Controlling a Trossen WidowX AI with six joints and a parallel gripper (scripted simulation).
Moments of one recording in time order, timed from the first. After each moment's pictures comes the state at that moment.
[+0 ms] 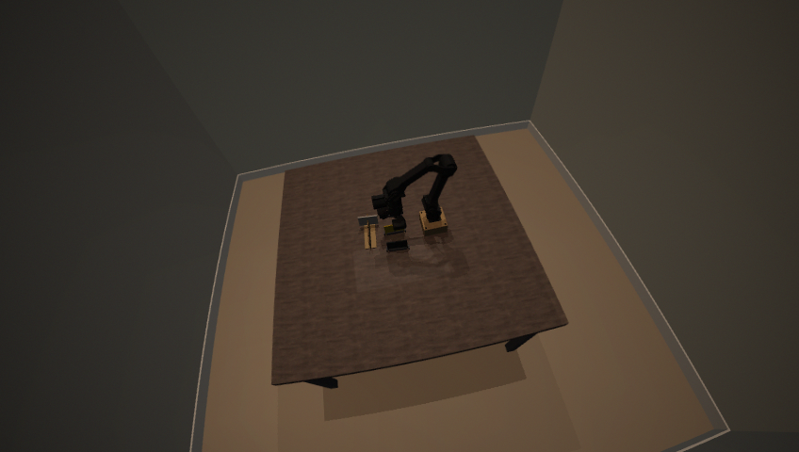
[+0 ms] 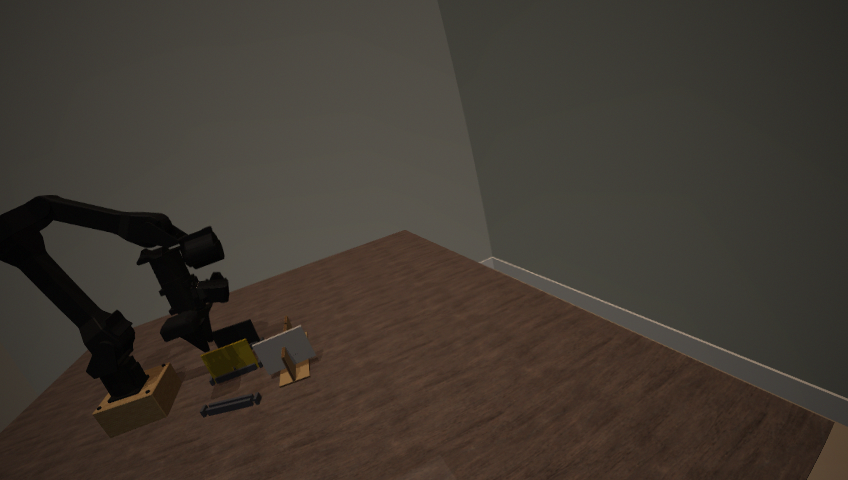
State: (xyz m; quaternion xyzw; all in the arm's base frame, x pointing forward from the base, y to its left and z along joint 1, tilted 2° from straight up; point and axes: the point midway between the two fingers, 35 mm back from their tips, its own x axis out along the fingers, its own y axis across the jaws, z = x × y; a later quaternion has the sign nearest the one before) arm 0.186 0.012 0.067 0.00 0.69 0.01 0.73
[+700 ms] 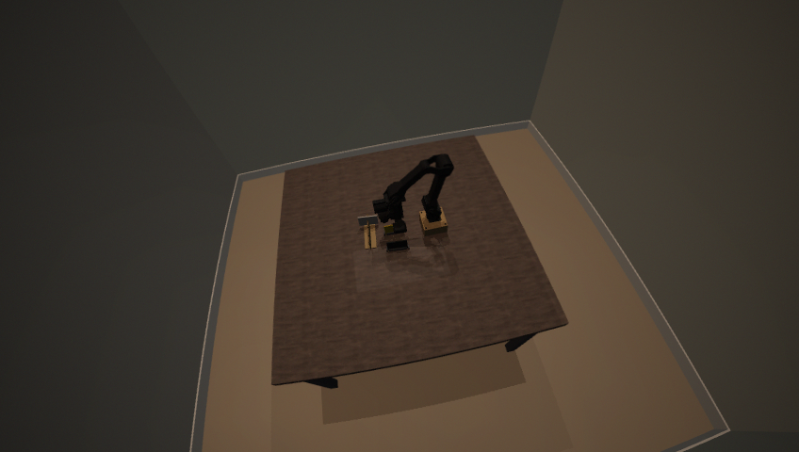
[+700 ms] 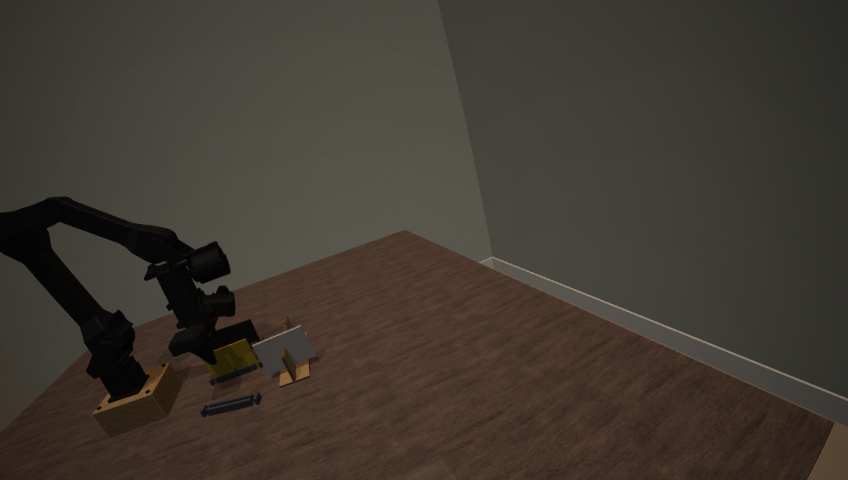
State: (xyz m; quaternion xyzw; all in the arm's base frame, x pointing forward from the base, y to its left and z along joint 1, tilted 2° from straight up) arm 0.187 0.012 0.036 0.00 0.69 0.01 0.73
